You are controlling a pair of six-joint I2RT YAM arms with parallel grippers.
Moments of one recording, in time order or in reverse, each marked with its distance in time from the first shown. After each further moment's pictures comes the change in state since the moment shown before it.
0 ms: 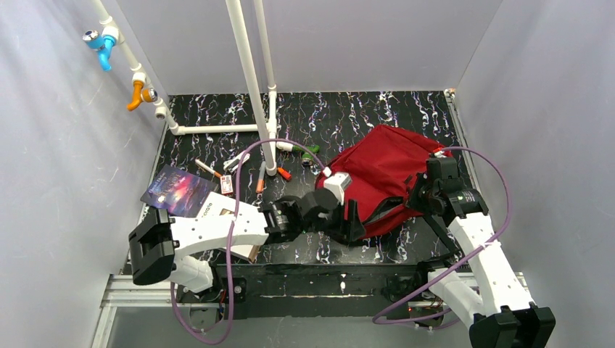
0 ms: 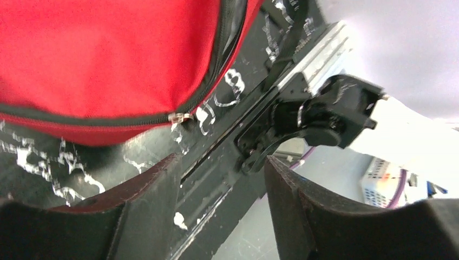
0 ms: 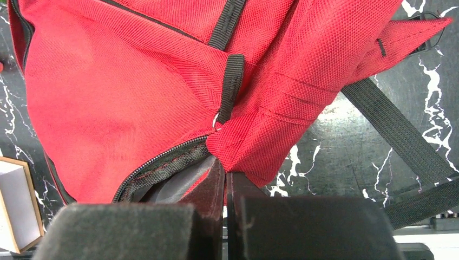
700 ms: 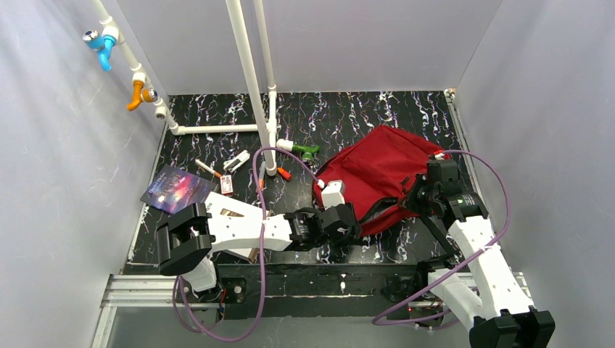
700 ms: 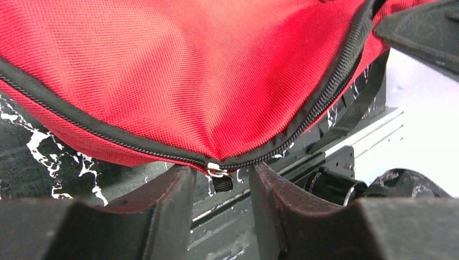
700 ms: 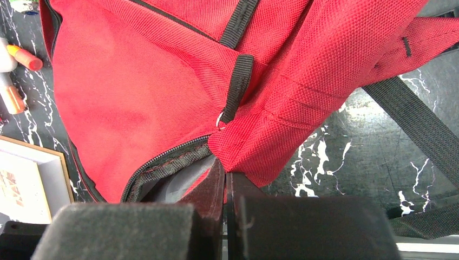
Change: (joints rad) left arm -0.105 0.191 0.009 -0.014 -0.371 -0.312; right arm 0.000 -0.026 -0.030 0.030 -0.082 0.072
